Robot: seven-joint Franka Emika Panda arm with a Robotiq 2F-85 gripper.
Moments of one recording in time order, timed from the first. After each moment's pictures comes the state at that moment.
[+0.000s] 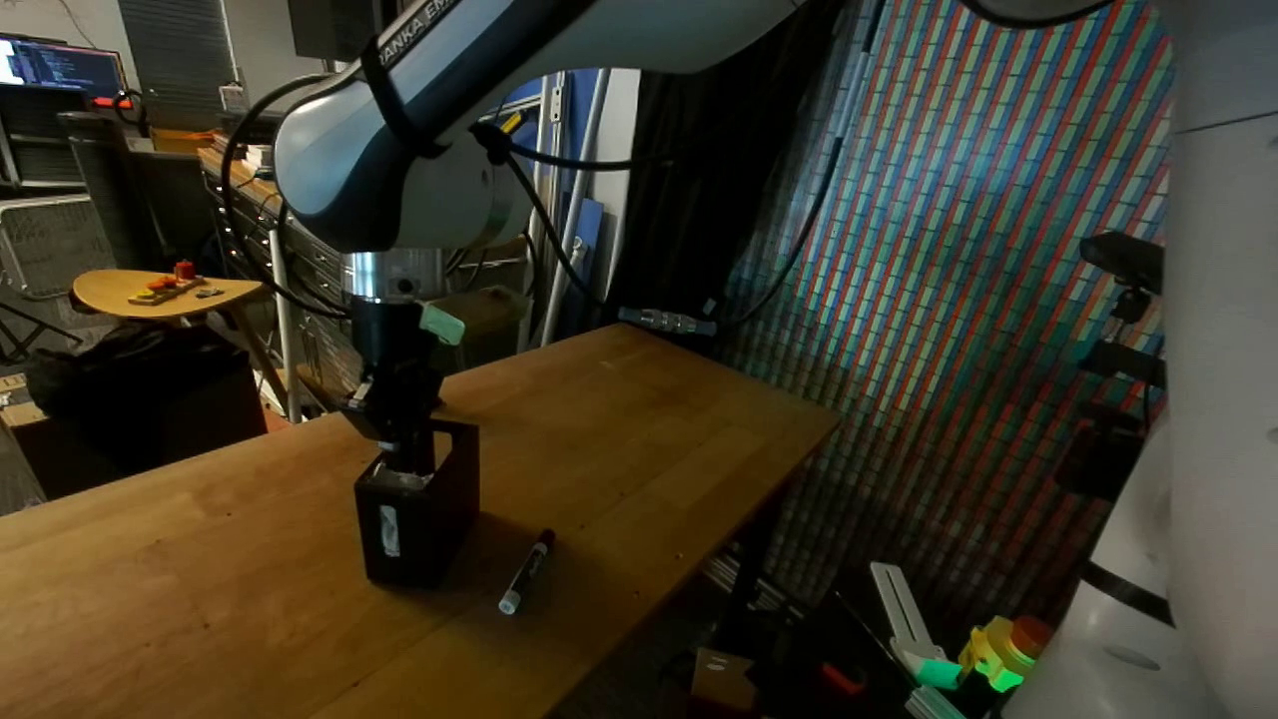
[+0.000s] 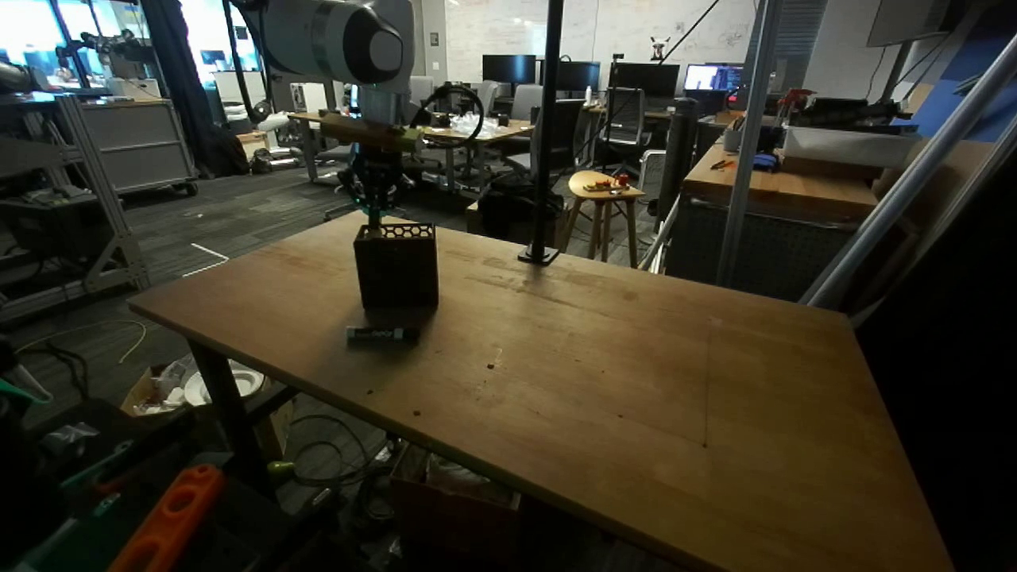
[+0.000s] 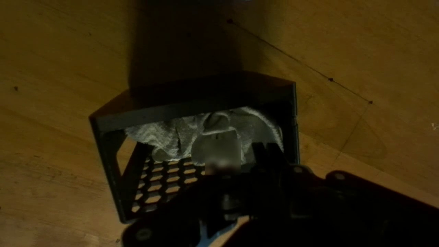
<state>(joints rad) 0.07 0.37 0.16 -1.93 0.07 2.21 -0.33</state>
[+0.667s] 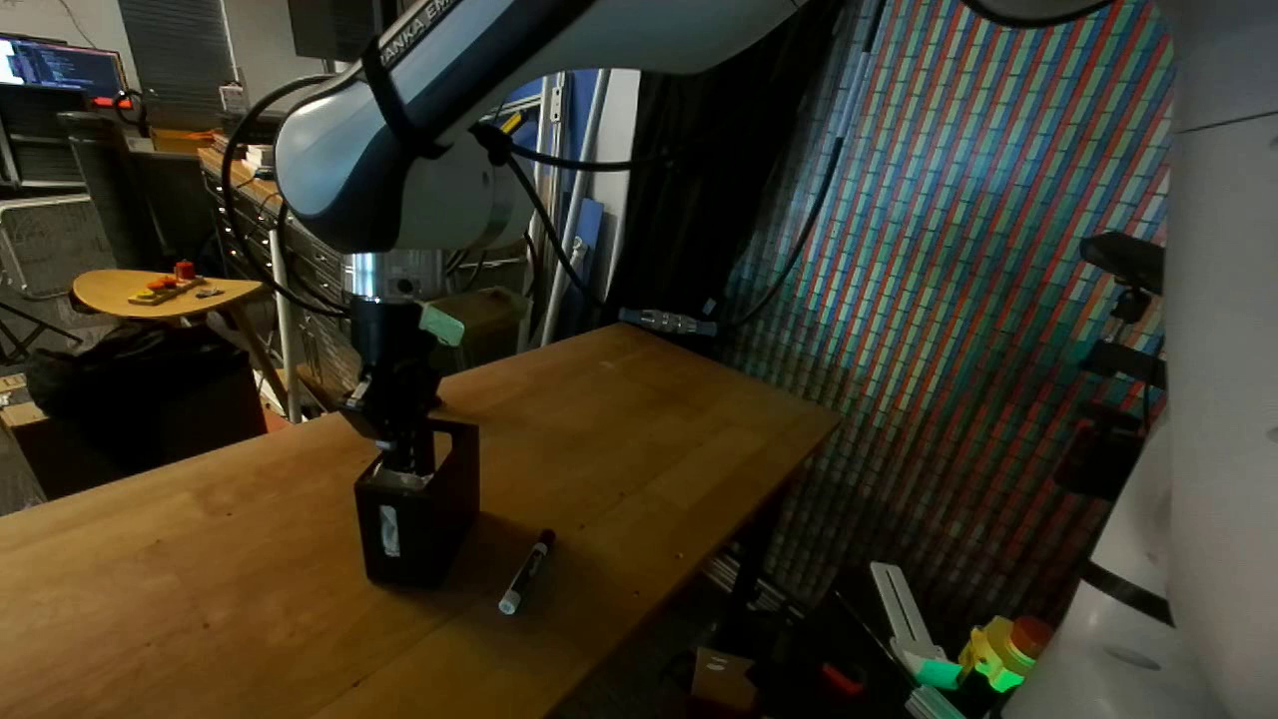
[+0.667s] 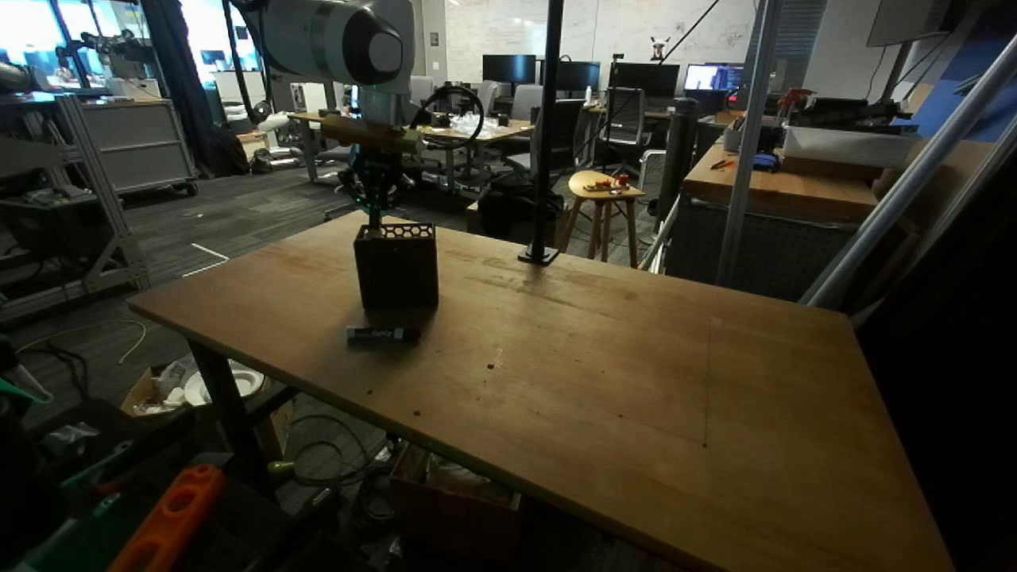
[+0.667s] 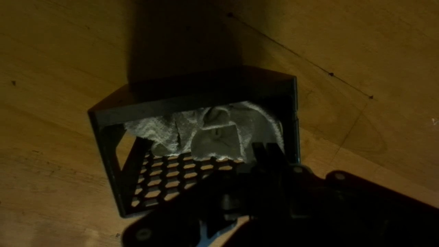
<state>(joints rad) 0.07 0.37 0.16 -1.93 0.08 2.23 -0.34</state>
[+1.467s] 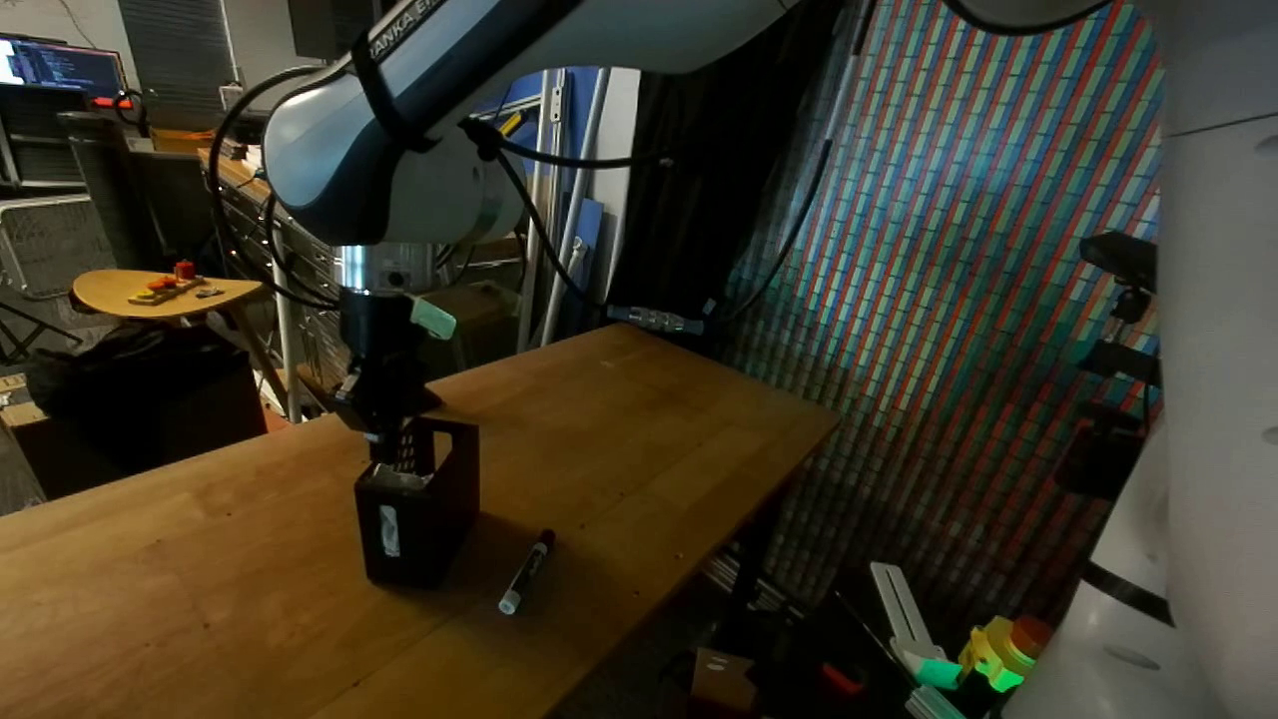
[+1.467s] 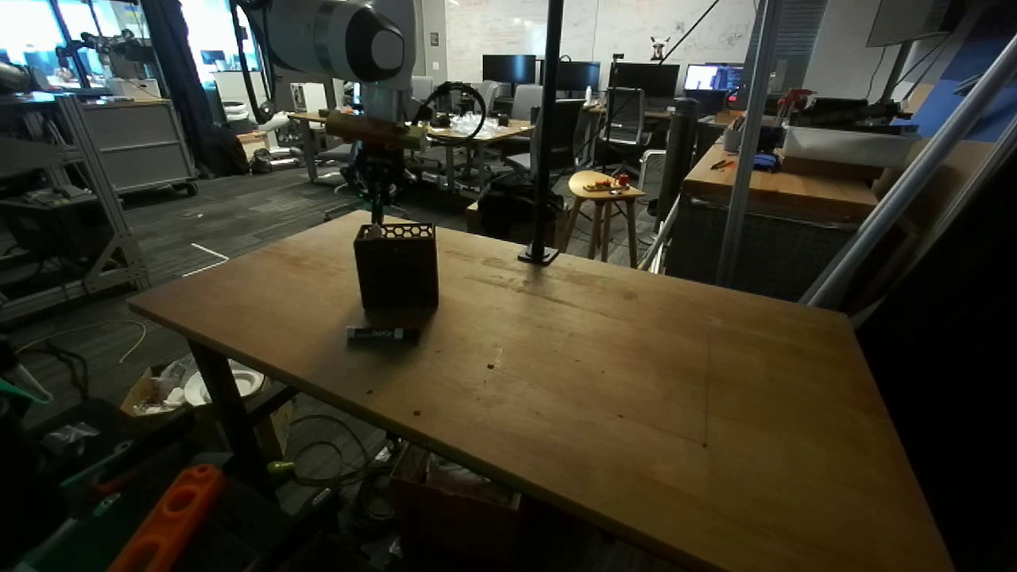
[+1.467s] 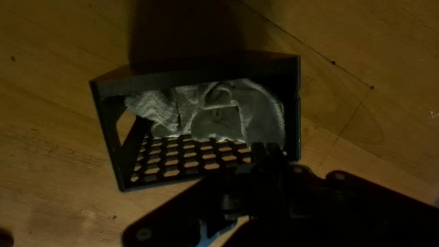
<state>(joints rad) 0.07 0.39 0.17 -1.89 0.08 2.23 -0.36</state>
